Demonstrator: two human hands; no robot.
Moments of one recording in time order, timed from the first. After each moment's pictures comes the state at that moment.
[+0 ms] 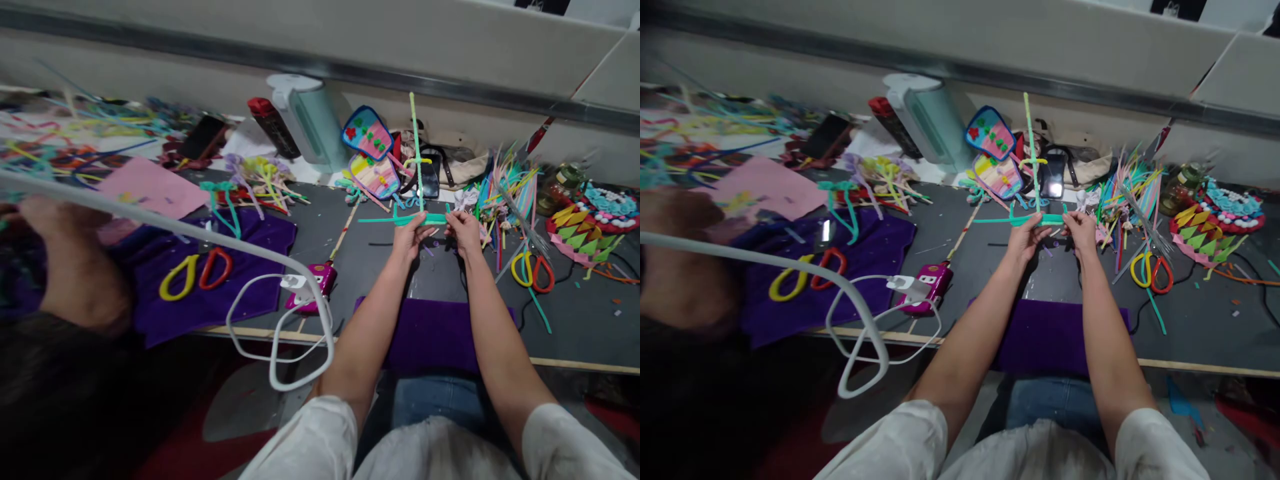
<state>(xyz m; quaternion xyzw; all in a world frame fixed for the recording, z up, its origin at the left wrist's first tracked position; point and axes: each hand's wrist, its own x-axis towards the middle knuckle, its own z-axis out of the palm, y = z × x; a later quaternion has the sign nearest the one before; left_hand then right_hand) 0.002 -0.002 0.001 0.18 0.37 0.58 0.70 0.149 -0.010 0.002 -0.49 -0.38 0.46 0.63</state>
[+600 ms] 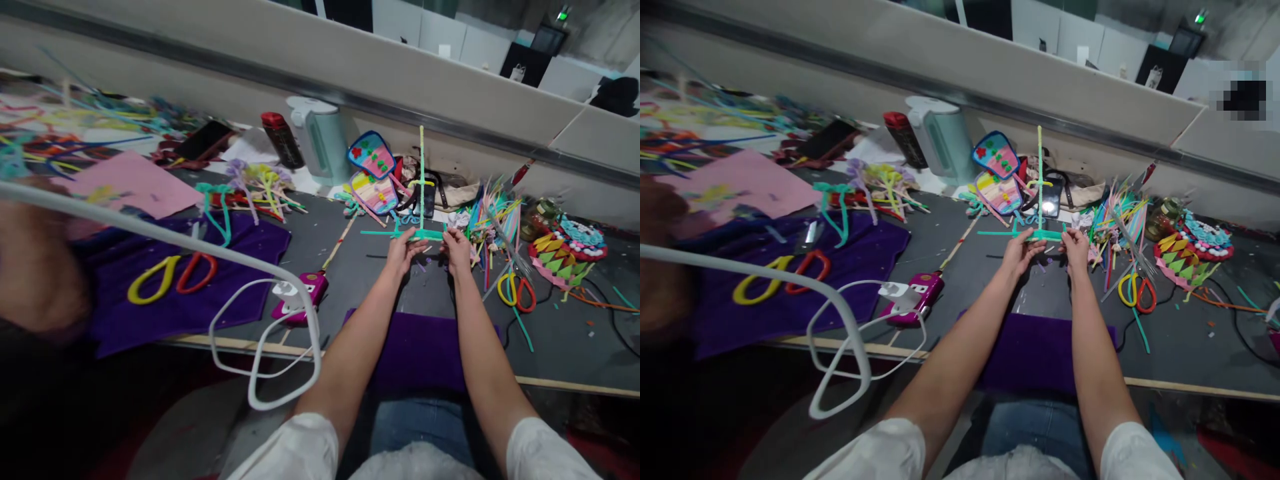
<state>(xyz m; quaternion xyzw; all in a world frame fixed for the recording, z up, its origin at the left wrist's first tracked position) -0.003 0.002 0.009 0.16 0.35 0.58 0.72 0.146 -0.007 0.007 -0.49 -0.32 0.45 0.67</state>
